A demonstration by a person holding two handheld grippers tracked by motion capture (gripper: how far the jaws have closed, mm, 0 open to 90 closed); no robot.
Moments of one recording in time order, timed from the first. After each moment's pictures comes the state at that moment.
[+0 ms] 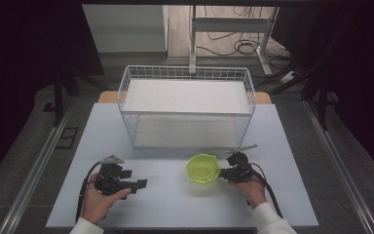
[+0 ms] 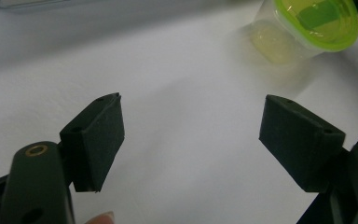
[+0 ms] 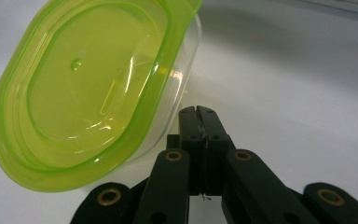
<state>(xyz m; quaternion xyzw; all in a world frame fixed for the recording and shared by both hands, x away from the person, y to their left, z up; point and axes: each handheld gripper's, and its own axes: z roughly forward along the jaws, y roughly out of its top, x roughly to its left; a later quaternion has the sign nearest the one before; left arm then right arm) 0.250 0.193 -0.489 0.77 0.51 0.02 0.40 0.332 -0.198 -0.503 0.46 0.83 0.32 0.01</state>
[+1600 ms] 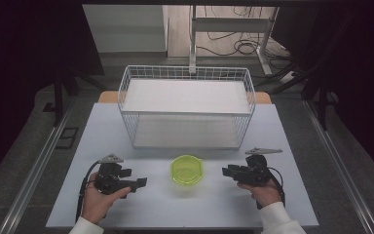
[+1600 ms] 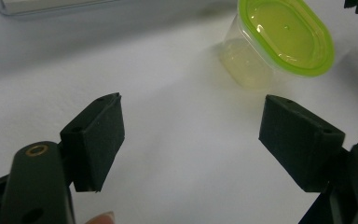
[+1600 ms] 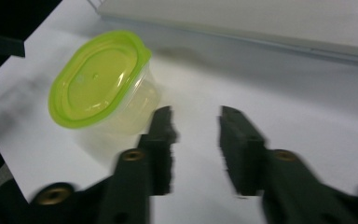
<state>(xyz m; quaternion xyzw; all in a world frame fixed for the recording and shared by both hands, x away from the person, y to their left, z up) 0.251 0.194 -0.487 0.76 0.51 0.02 0.40 0.309 -0.238 -0.472 0.46 0.78 0.42 0.02</state>
